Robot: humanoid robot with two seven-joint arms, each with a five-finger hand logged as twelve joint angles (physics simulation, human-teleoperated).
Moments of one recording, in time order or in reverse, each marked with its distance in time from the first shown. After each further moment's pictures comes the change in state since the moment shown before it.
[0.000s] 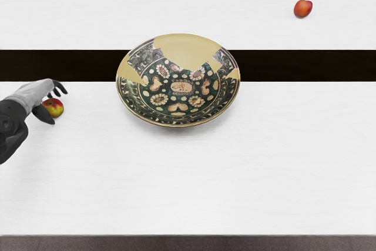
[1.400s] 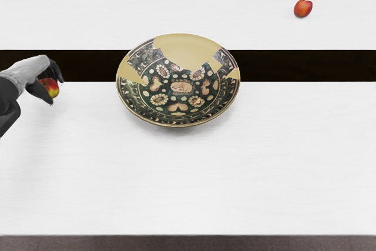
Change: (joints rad) left arm -0.144 0.068 0.004 -0.083 -0.008 -0.024 0.004; right arm 0.000 0.000 0.000 0.000 0.000 0.000 0.000
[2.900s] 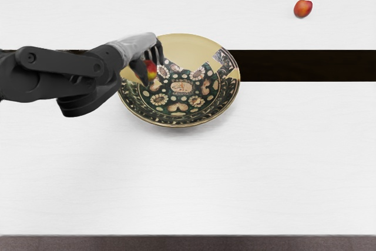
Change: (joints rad) left arm -0.264 -0.470 0.007 0.043 -0.245 -0.072 0.005; right arm 0.000 0.000 0.000 0.000 0.000 0.000 0.000
